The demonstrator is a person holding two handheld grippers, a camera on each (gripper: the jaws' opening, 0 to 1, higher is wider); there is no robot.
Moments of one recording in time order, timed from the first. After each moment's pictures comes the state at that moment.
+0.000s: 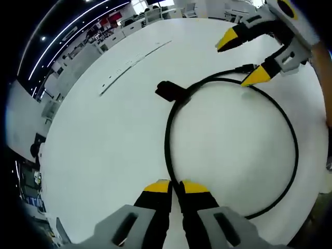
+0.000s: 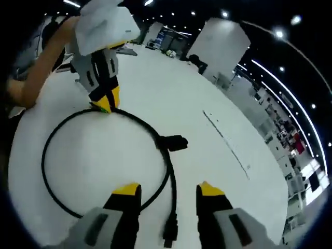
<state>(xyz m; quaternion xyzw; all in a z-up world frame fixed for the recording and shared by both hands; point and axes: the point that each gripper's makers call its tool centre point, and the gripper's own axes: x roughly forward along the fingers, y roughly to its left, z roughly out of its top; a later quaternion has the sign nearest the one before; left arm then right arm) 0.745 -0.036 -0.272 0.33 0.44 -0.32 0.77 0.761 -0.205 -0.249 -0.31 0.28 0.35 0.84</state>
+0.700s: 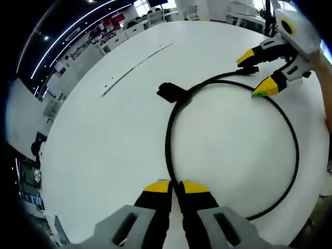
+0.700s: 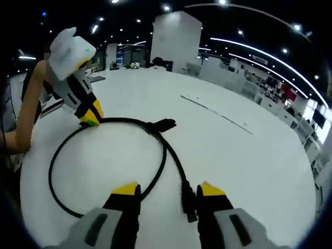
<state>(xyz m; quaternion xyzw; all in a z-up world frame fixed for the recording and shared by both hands) 0.747 -0.038 -0.271 0.32 0.43 -0.31 0.78 0.744 -0.230 -0.266 -0.17 0.29 0.30 0.89</state>
